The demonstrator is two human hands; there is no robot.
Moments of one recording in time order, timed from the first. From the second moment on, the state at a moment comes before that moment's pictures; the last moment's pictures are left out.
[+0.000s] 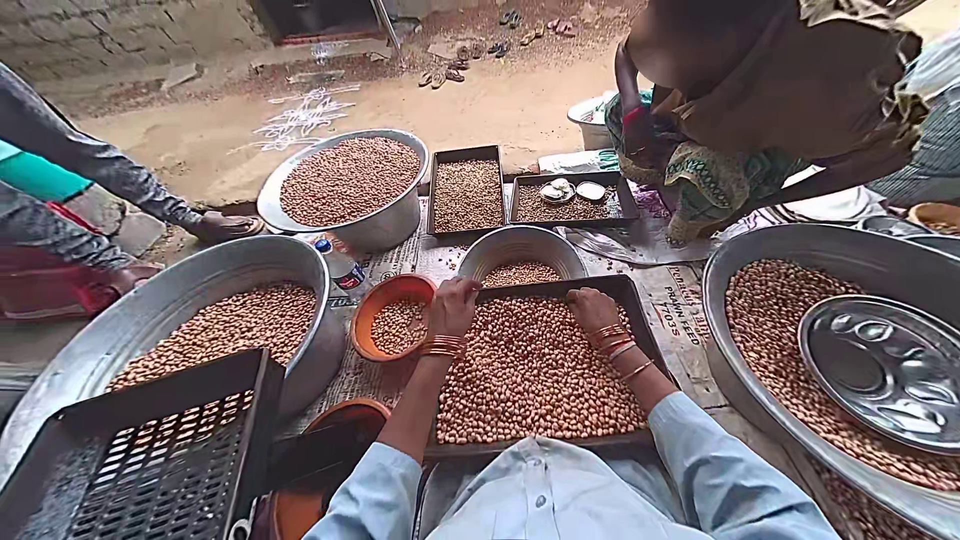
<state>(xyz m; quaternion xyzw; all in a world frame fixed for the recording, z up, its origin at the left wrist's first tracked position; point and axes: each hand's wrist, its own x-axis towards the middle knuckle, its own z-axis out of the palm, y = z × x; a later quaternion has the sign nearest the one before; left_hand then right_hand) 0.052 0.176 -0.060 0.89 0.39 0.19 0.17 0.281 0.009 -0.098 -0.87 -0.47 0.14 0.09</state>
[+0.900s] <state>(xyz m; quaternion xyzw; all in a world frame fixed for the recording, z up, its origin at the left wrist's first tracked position) 0.076 0.097 -0.125 0.94 0.24 -0.02 0.25 0.263 -0.048 -0.084 -0.81 -0.42 0.30 0.30</state>
